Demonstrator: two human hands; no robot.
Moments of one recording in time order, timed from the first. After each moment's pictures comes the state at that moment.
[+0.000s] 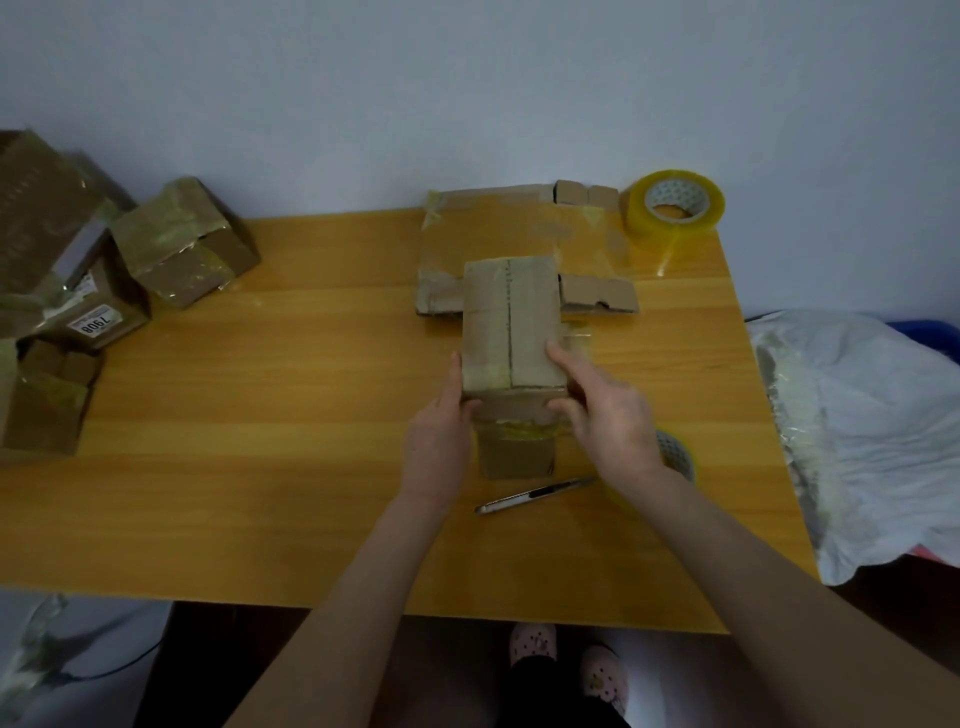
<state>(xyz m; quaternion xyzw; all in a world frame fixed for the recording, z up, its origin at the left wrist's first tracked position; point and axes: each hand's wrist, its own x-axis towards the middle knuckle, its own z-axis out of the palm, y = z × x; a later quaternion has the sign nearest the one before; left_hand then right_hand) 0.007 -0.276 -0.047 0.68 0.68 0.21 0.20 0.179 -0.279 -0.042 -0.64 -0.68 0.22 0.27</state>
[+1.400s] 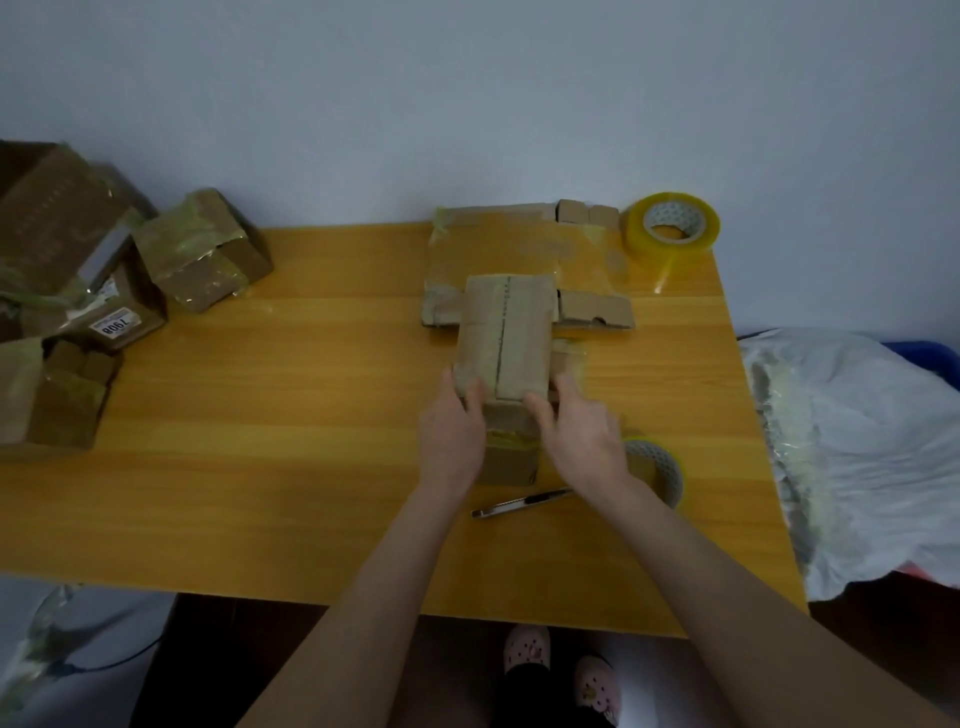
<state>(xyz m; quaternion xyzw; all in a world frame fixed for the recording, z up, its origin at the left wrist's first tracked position) 0.027 -0.267 -0.034 0.55 0.73 0.29 0.28 0.158 -0.274 -0.035 -0.71 -0.62 0.30 0.17</state>
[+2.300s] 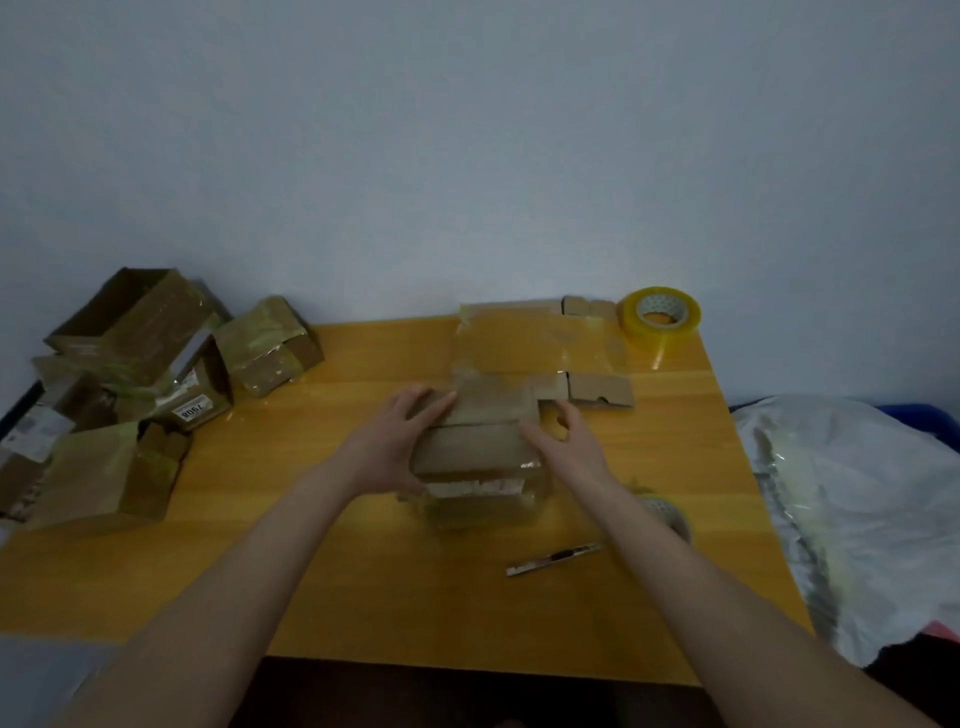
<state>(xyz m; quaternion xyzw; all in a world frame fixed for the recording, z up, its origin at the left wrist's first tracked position) -0.103 -0.226 0.058 0.85 0.50 -0.09 0.10 0.138 -0.262 0.026 -0.64 -0.43 0.53 0.35</state>
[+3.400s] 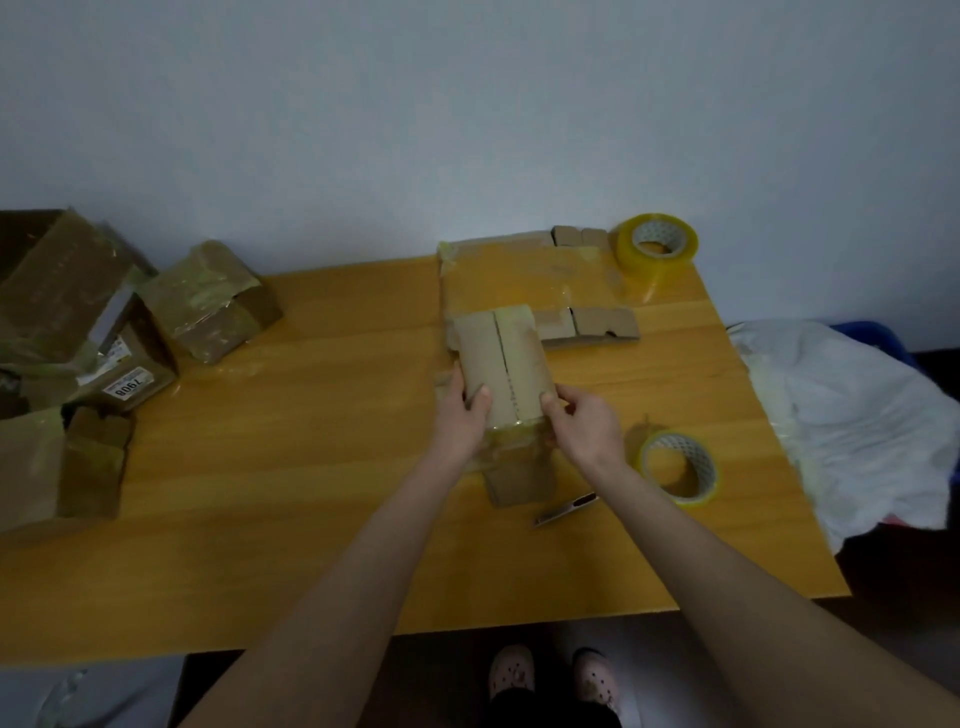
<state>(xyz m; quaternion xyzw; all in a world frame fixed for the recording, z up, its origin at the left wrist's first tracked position) -0.047 -0.234 -0.015 0.52 0.63 0.28 0.50 0.096 -0.267 -0.015 -0.76 -0.47 0.35 0.28</state>
